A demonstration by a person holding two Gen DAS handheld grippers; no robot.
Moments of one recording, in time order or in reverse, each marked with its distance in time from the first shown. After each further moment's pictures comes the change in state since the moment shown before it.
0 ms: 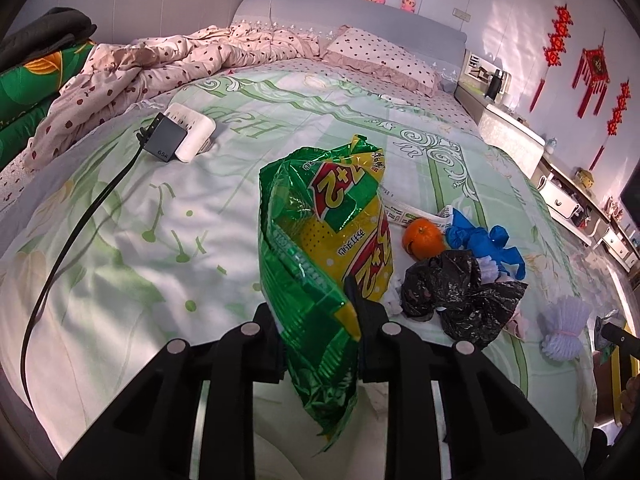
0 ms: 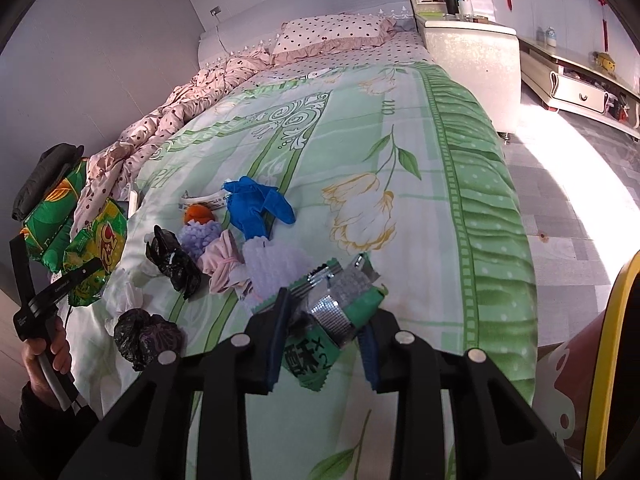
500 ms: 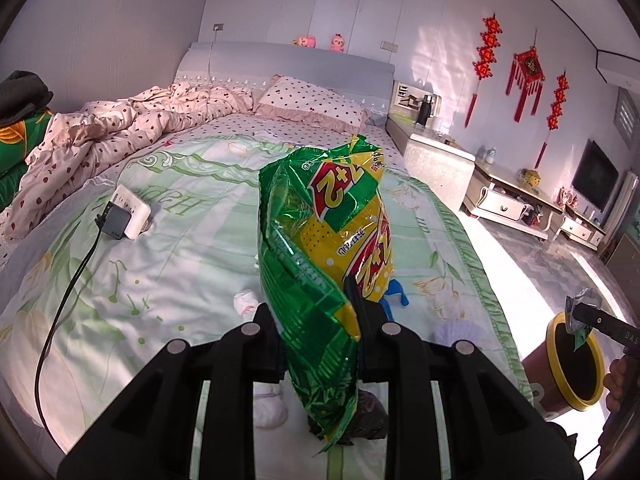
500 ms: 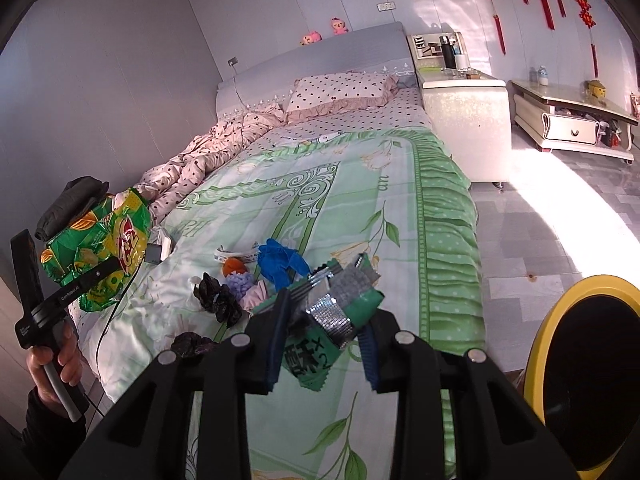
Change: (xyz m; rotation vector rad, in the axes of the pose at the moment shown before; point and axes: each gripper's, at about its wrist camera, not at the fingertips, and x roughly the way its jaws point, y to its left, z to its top) left arm -0.117 -0.110 0.018 0.124 -0.156 -0.180; right arm -0.121 -0.001 0.008 -0.013 -0.196 0.034
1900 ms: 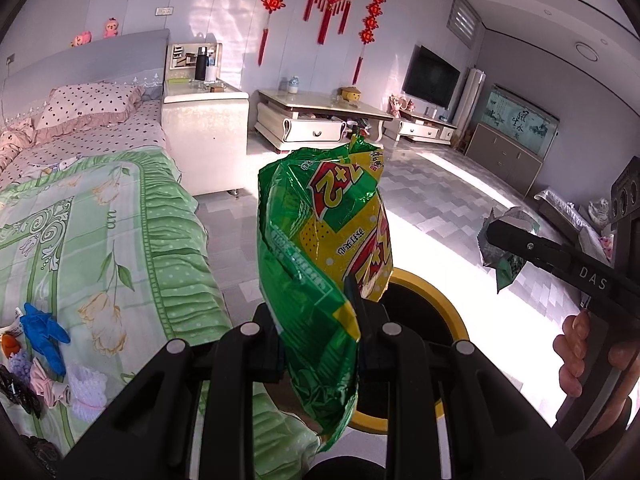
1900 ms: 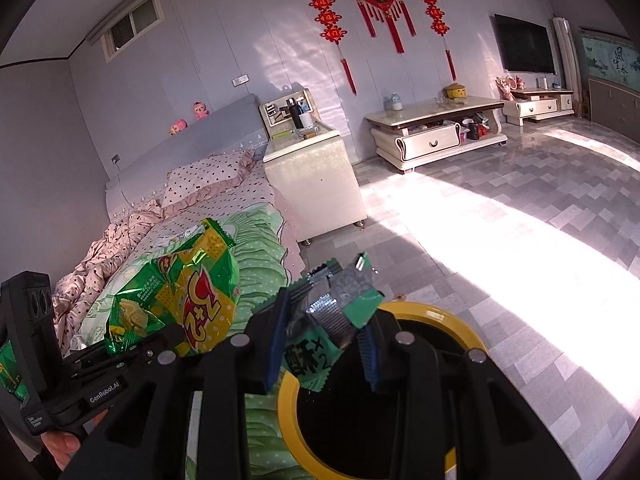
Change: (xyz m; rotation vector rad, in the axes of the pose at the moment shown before) left arm 0.059 -0.438 -0.052 0.374 0.212 -0.564; right arm -0.186 -0.214 -0.012 0.278 -0.240 -0.371
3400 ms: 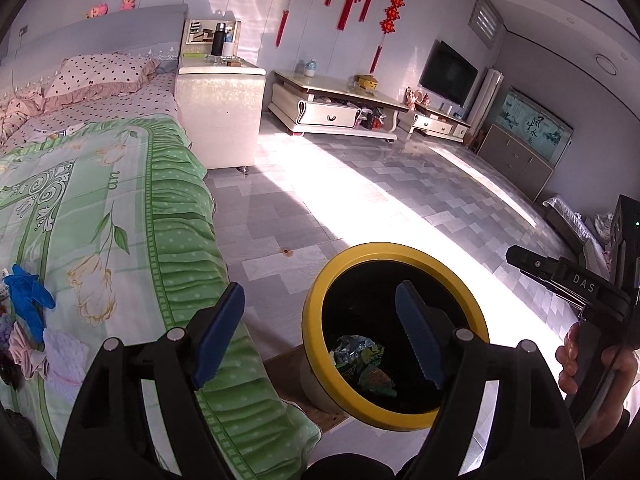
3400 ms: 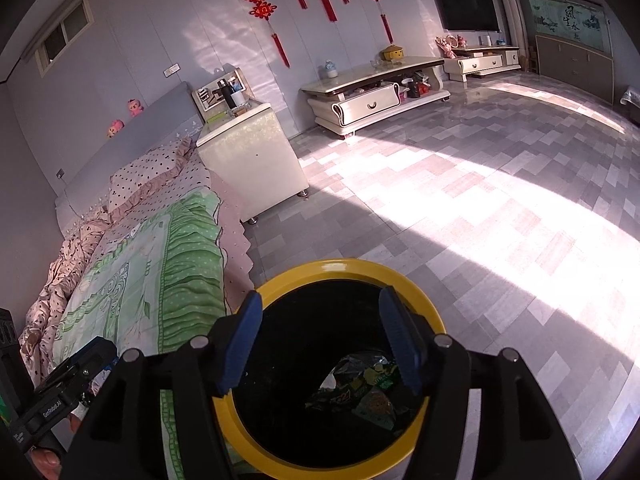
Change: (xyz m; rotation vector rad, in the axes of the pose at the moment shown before) left arm 0.021 0.040 -0.028 -0.080 0.030 0.031; right arm 0.034 -0.051 -0.020 0.142 0.091 -0.165
